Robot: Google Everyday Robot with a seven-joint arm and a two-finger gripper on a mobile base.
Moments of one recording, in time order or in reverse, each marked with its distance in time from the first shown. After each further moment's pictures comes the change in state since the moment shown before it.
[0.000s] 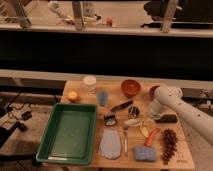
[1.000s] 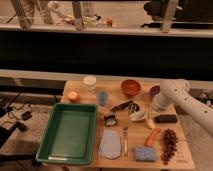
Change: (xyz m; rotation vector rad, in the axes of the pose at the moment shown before) arm 0.014 -0.037 -0.052 0.138 0.035 -0.027
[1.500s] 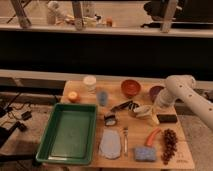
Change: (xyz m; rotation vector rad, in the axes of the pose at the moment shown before) arm 0.012 -0.024 -0.030 0.057 0.012 0.002
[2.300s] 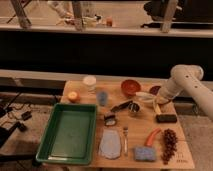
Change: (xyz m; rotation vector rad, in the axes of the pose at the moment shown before) arm -0.004 -0.049 -0.033 0.060 -0.028 -0.018
